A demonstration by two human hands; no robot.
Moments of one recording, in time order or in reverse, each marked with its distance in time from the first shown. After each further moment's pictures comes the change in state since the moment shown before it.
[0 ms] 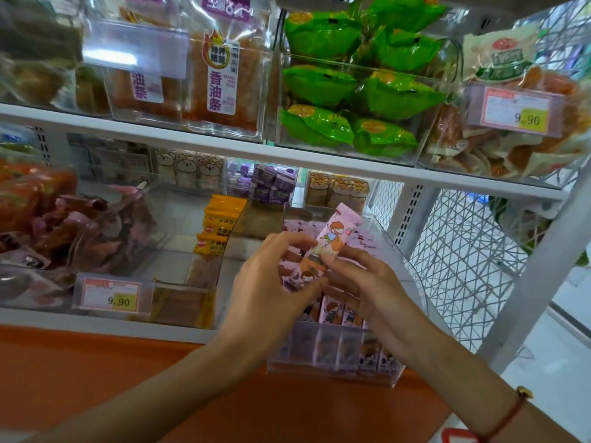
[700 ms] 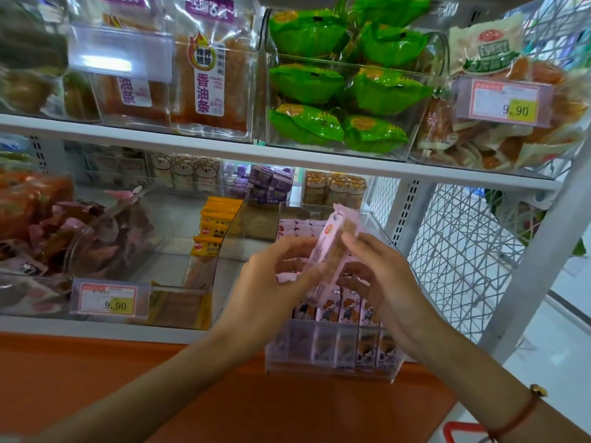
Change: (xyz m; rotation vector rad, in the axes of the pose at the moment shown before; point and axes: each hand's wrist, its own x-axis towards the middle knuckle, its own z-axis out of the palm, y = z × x) left_hand 0.007 0.008 -0.002 -0.226 -0.165 -0.112; right_hand -0.007 -0.007 -0.009 -0.125 0.077 -0.147
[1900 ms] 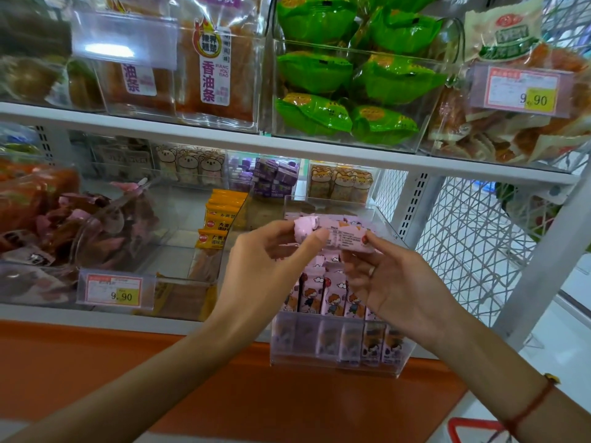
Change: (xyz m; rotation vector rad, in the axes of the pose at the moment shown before) left_hand 0.003 0.002 -0.004 -0.021 0.165 -0.002; right_hand 0.006 0.000 -0.013 0.563 -0.123 0.345
